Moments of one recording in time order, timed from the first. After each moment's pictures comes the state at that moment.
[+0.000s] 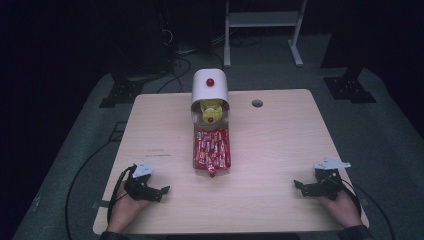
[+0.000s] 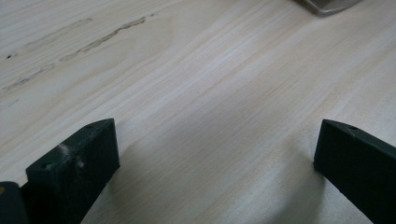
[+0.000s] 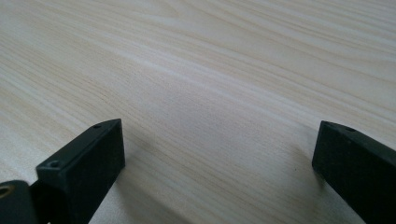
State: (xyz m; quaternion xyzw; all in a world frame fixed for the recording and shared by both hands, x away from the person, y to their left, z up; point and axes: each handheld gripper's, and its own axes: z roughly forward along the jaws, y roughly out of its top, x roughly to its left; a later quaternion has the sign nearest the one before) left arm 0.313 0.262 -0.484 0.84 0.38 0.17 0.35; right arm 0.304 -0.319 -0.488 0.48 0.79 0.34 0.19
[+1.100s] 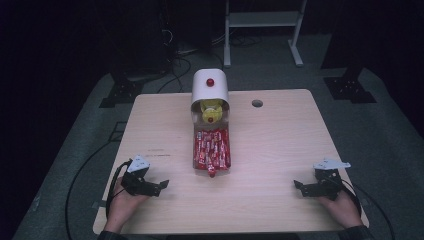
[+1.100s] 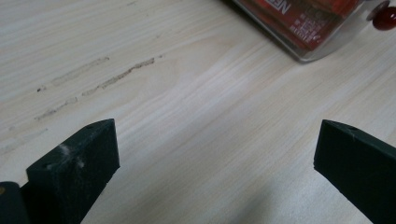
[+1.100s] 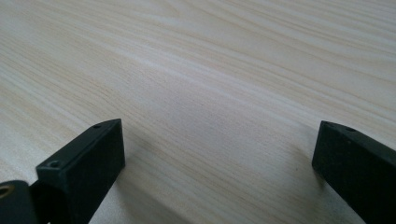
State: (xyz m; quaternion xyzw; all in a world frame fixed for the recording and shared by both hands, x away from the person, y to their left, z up) left arm 0.315 0.262 -0.458 0.82 0.39 0.17 0.38; right arm 0.304 -0.319 -0.488 0.47 0.79 0.34 0.19
